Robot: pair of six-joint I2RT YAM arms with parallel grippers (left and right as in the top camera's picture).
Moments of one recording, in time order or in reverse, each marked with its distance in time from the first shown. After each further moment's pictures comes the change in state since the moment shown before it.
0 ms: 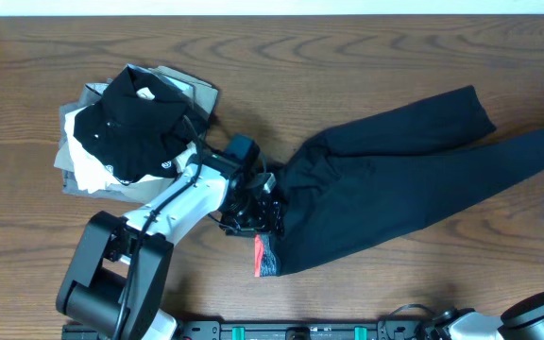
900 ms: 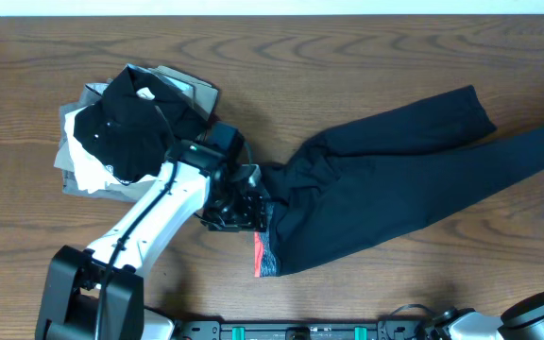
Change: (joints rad) left arm 0.047 -0.129 0.076 -0.224 -0.109 0.054; right arm 0.000 0.000 0.000 0.037 -0.011 0.010
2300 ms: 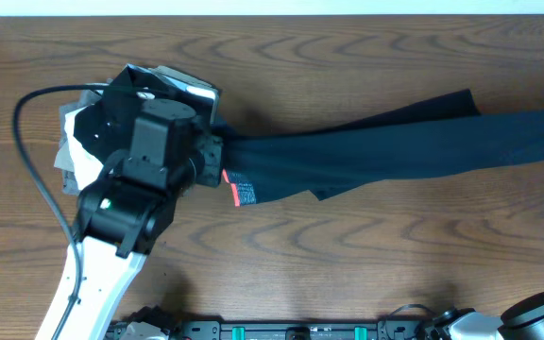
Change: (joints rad) left arm 0.039 -0.413 0.218 0.132 -0.510 0.100; right arm -0.002 0.000 0.000 0.138 -0.118 -0.005
